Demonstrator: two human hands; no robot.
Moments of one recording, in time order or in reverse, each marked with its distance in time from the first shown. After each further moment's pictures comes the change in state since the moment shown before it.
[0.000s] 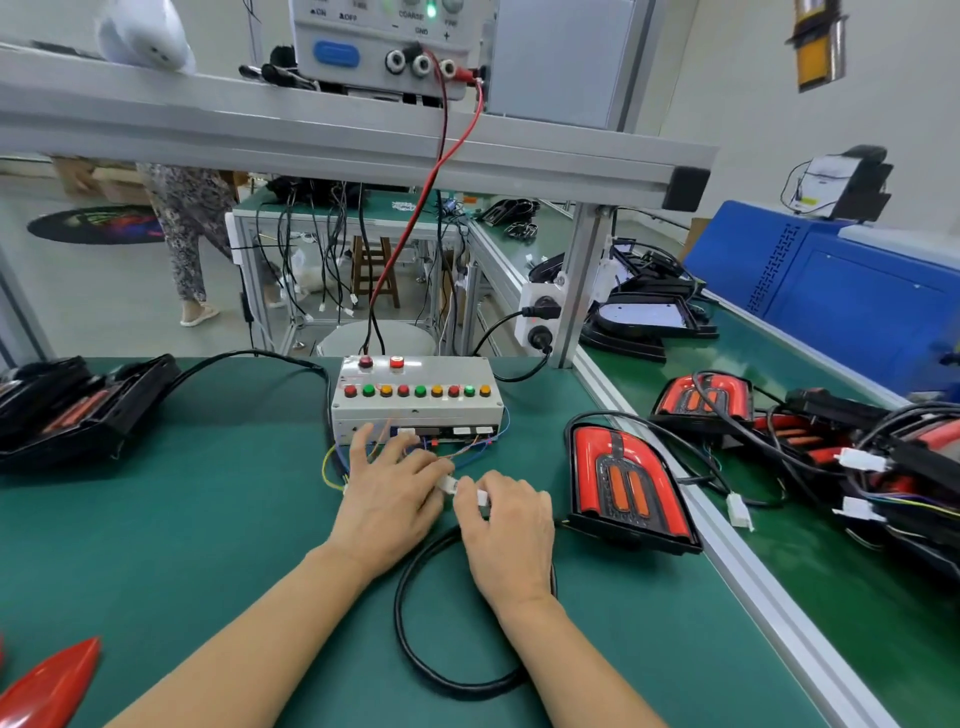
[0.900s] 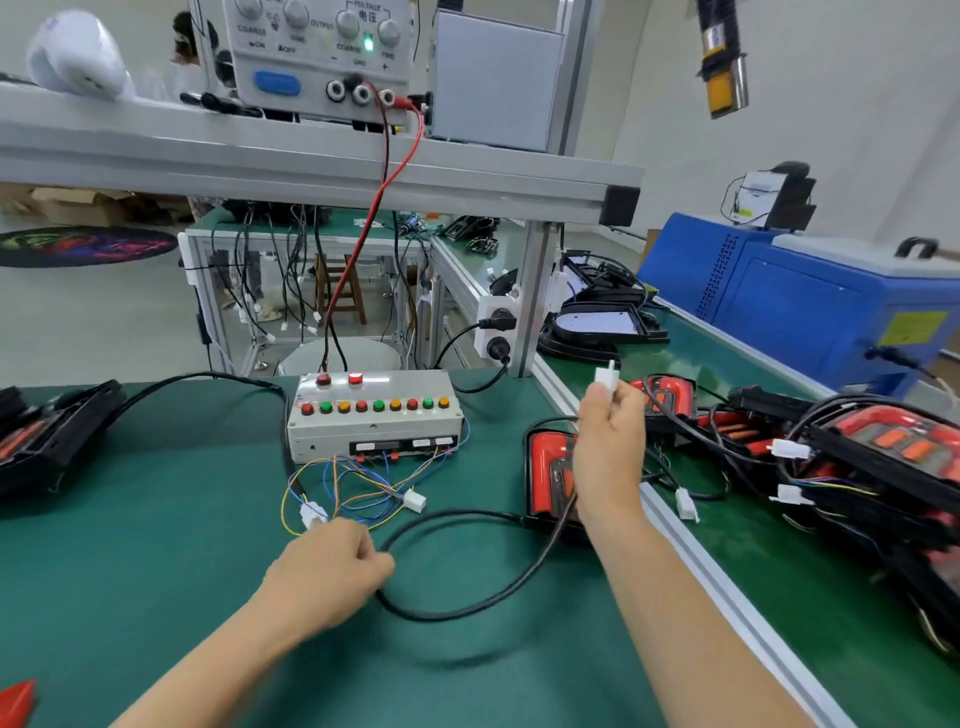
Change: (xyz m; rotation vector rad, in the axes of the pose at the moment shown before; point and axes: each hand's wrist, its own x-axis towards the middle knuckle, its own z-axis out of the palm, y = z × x) left_hand -0.026 0.025 -0.056 -0.476 -0.560 -0.594; right_hand 0.073 0.029 -0.103 0.581 0.337 0.325
